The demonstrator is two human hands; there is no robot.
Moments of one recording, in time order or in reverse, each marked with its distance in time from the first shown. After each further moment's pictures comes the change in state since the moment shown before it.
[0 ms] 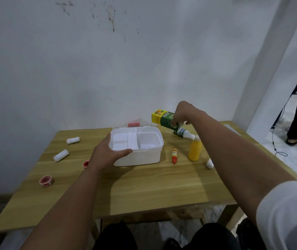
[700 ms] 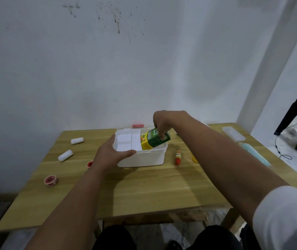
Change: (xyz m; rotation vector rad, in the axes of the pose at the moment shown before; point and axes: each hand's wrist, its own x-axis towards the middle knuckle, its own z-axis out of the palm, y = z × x) left_hand 0.011 -0.014 0.001 0.024 -0.039 -0.082; right_hand -0.017 -0.070 0.030 -0.487 -0.213 -0.341
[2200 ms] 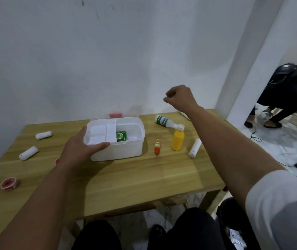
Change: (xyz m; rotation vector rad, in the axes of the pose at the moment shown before) left_hand -0.010 0.017 -0.004 0.002 0.008 -0.048; right_hand -0.007 0.141 0.042 0.628 0.714 0.213
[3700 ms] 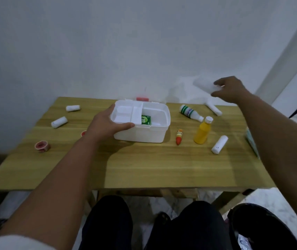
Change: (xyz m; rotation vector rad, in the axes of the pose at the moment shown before) left_hand -0.006 0.006 -0.004 -0.071 0.029 0.084; right_hand 0.015 0.038 -0.035 -0.222 -0.180 0.077
